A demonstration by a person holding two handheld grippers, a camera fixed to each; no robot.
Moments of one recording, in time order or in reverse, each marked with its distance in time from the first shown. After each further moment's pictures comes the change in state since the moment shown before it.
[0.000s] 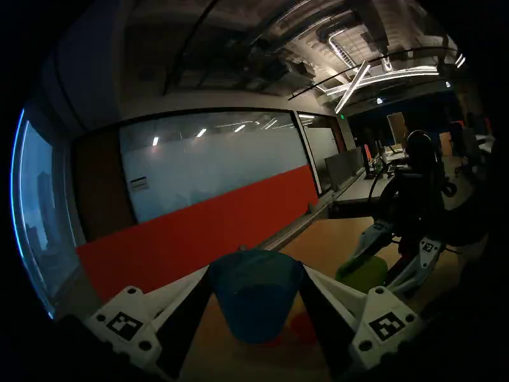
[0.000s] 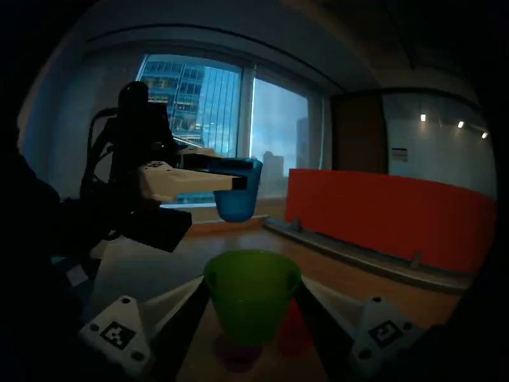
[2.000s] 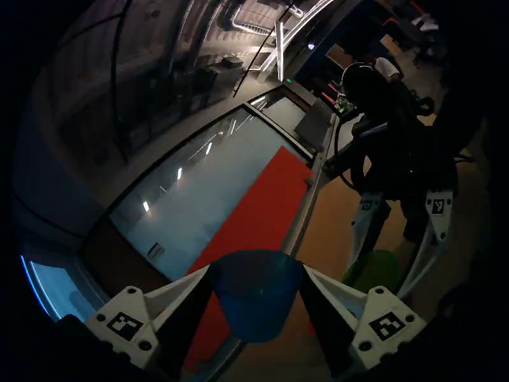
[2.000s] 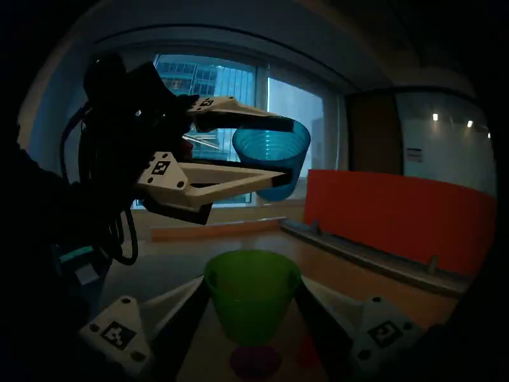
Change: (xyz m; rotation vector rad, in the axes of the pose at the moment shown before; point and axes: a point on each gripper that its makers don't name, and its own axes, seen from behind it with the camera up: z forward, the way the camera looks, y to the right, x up) left arm 0.039 0.032 0.008 -0.005 0.005 0.582; right arm 0.004 -0.026 0.026 0.084 0.003 -0.005
